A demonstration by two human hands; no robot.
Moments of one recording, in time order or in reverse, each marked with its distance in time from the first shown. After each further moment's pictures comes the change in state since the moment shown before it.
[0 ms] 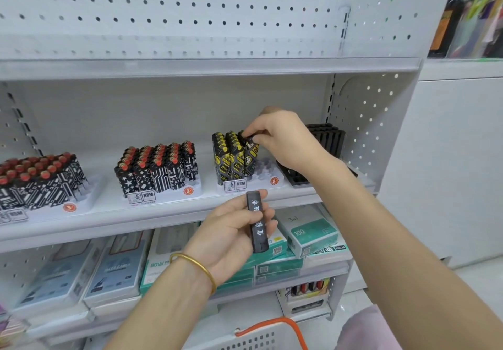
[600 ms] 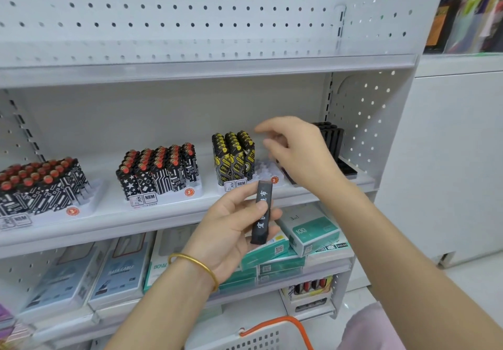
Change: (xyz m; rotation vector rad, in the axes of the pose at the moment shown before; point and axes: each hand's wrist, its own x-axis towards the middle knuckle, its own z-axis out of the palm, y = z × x) left_hand -0.010 0.005 0.001 0.160 -0.047 0.097; right_hand -0.038 -0.006 -0.001 0.129 0.202 0.106
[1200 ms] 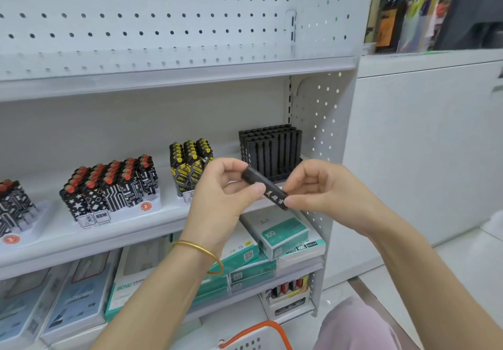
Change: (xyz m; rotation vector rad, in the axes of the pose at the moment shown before) left_hand 0.028 -0.002 0.047 0.484 0.036 0.408; right_hand -0.081 0.048 -0.065 0.616 -0.214 0.298
